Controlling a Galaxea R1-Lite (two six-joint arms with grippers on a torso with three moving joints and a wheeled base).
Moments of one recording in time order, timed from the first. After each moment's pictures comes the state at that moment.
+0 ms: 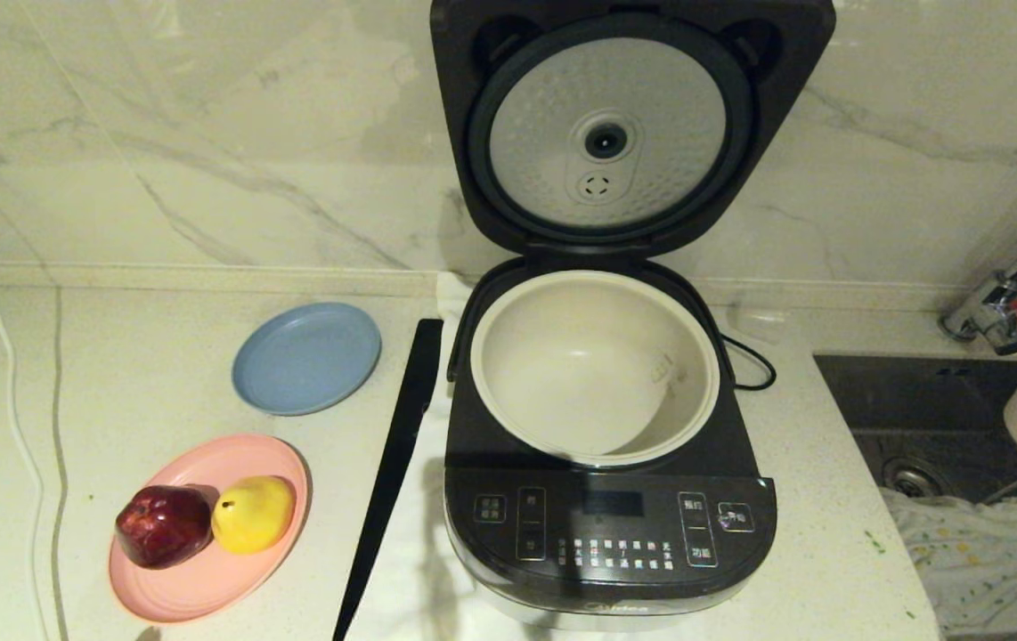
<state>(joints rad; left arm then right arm) 0.00 0.00 0.00 -0.01 -0.03 0.07 -0.78 1.94 -1.53 0.74 0.51 0.19</state>
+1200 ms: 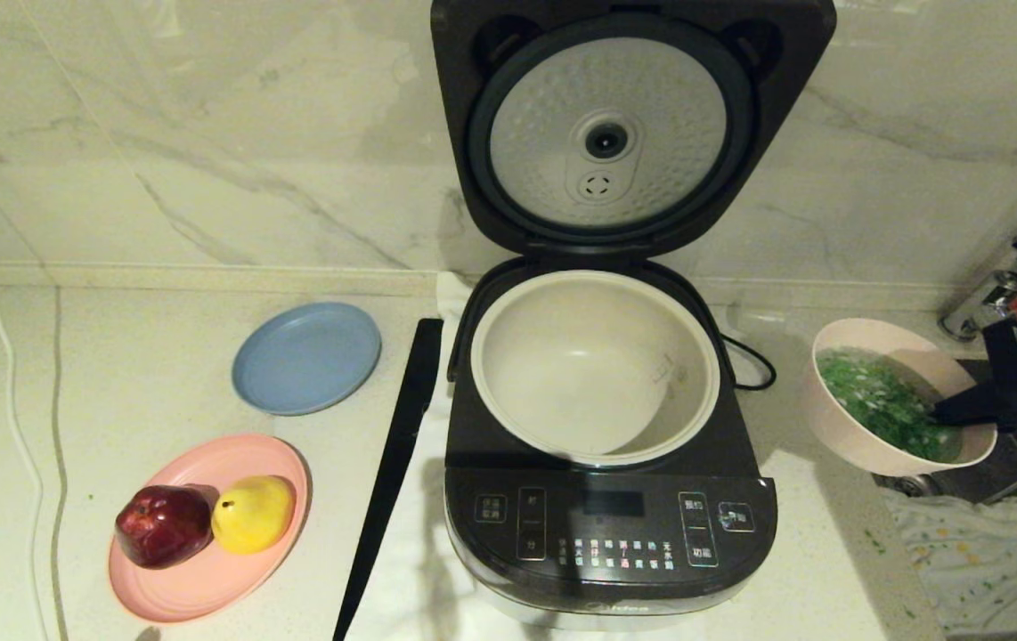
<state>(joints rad) 0.00 0.00 0.00 -0.01 -0.03 0.07 0.08 1.46 -1.41 0.86 0.28 0.43</state>
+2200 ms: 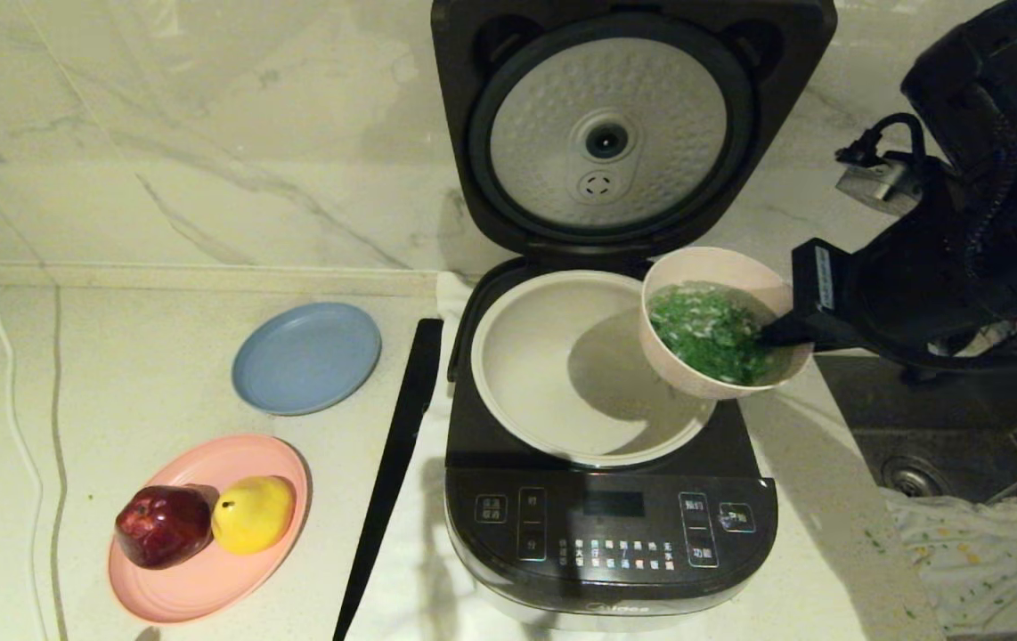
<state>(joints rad) 0.00 0.00 0.00 -0.01 -0.03 0.07 0.51 1.67 -1.76 0.84 0.00 0.64</state>
